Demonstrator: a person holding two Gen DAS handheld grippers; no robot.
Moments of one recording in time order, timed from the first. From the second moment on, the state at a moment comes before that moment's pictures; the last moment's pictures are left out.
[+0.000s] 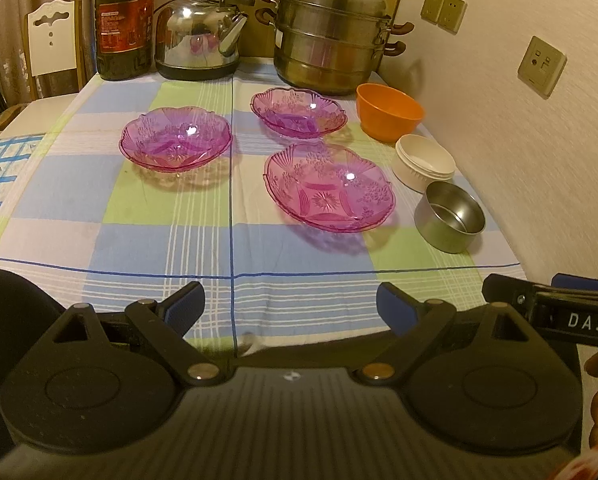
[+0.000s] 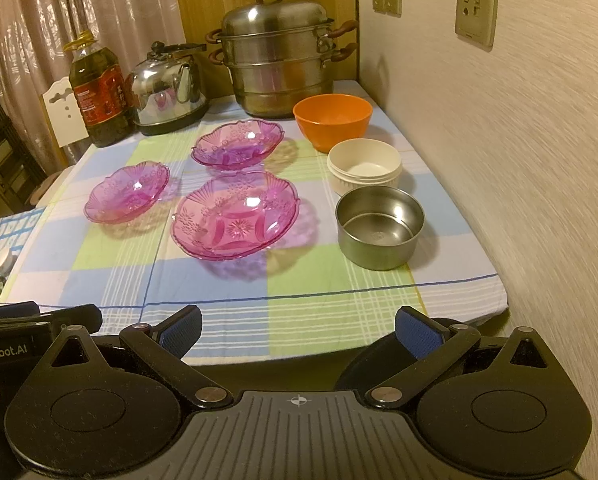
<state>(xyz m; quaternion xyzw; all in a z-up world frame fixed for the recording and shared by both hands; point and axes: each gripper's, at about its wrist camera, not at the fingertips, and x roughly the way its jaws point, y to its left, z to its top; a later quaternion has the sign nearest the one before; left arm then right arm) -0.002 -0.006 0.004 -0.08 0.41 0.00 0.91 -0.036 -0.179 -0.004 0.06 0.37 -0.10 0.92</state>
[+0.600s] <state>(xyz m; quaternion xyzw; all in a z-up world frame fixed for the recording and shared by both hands) 0.003 0.008 0.007 -0.12 0.40 -0.01 0.91 -0.028 -0.178 0.001 0.07 0.36 -0.10 0.93</state>
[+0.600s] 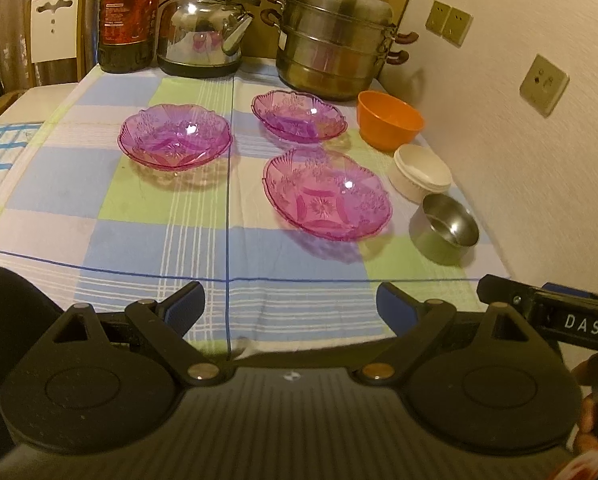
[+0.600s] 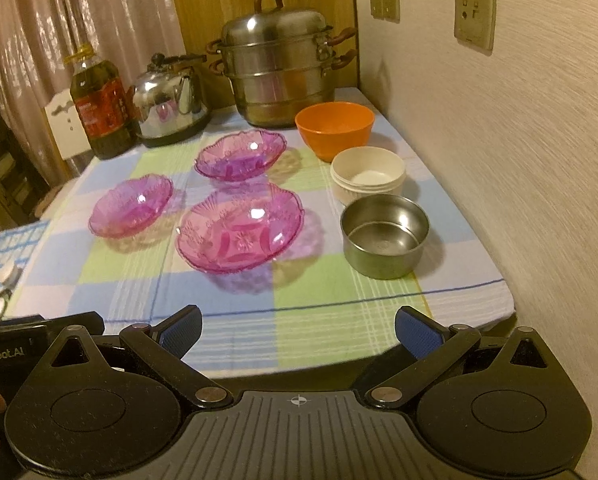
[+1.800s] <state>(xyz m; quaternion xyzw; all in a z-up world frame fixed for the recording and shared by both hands) 0.187 0.220 -0.029 -0.19 0.36 0.12 0.91 0.253 -0.125 -0.044 0.16 0.36 0.04 0.92</state>
